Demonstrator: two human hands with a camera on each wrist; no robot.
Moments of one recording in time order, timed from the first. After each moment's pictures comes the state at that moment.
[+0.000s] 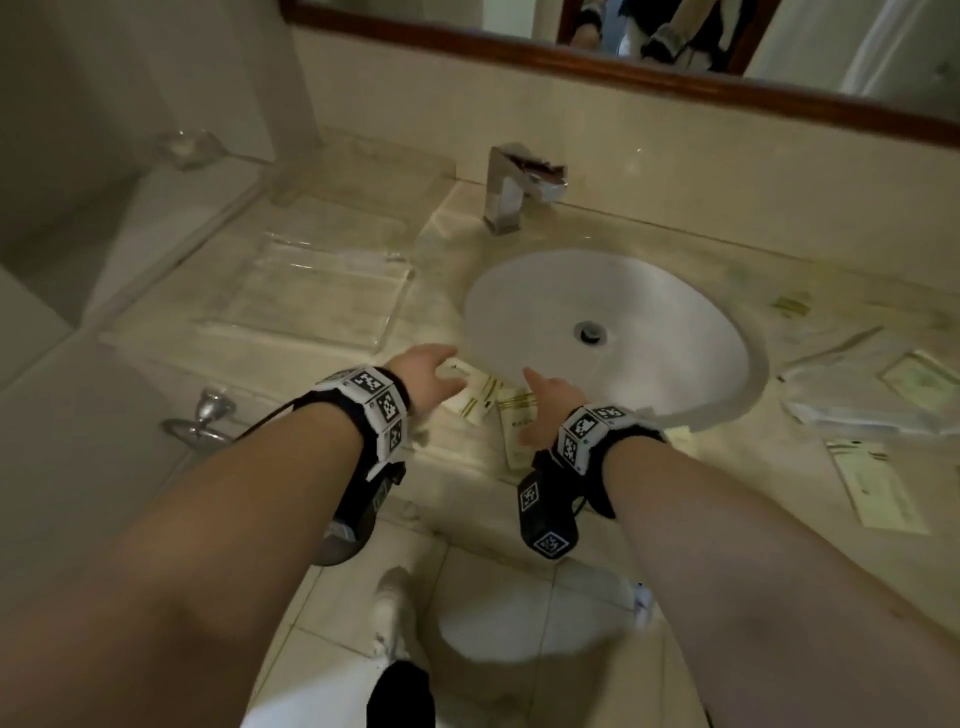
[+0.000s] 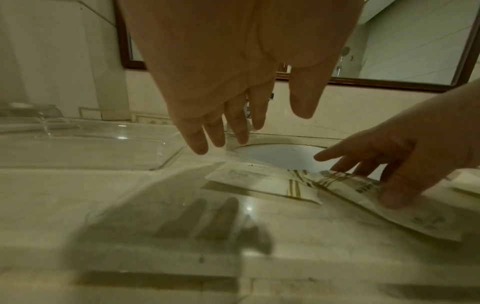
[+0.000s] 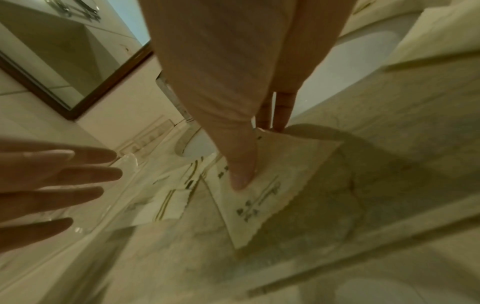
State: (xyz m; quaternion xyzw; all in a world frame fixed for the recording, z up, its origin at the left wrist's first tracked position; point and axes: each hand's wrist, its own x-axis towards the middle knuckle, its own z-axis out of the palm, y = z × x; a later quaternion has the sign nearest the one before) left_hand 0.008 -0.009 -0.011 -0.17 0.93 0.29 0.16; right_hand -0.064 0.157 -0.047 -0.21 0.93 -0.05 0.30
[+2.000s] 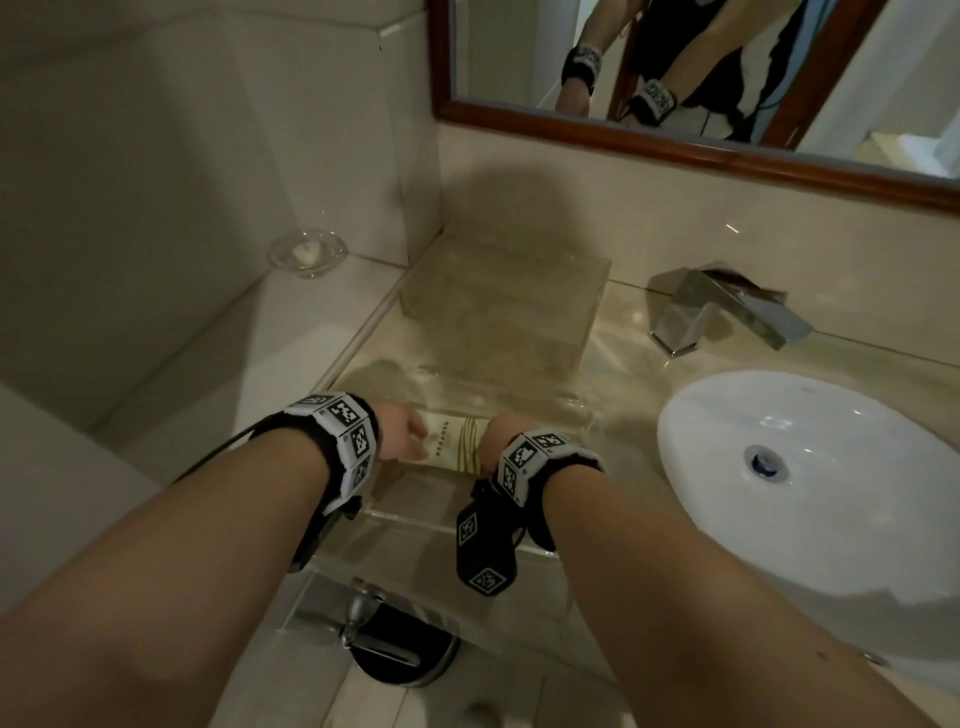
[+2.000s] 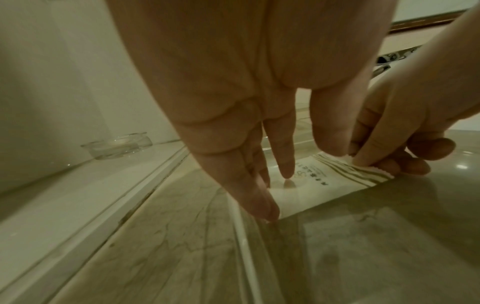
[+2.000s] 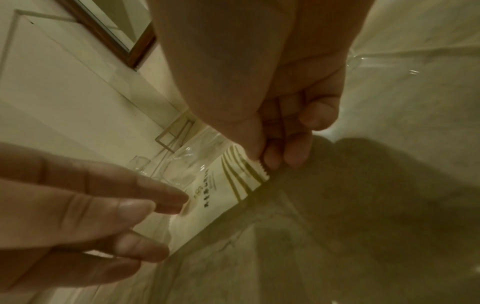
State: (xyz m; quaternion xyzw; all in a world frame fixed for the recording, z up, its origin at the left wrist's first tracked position) left_hand -0.061 -0.323 -0.004 -0.18 0.92 0.12 0.33; right_hand -0.123 -0.180 -0.035 -0.16 0.91 -0.12 0.35
